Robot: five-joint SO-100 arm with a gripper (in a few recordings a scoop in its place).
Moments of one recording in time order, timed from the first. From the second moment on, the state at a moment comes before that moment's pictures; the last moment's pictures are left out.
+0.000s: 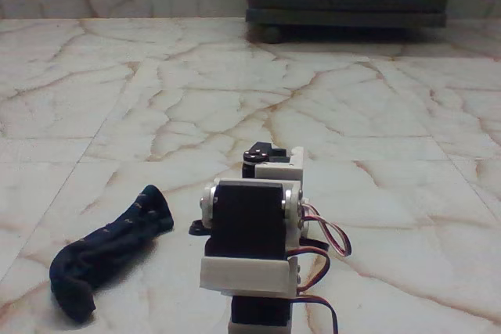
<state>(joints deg) 5.7 138.4 176.7 -38.0 -88.5</state>
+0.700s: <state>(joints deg) 0.3 134.6 167.4 -21.8 -68.7</state>
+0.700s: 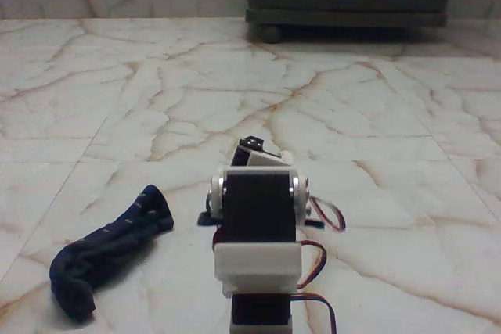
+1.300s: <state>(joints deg) -13.8 111.6 127.4 30.1 -41.3</state>
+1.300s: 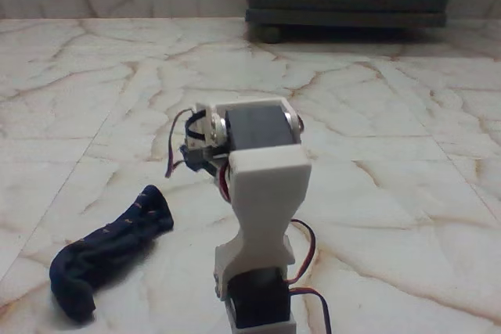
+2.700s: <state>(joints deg) -42.8 39.6 67.3 40.4 -17.6</state>
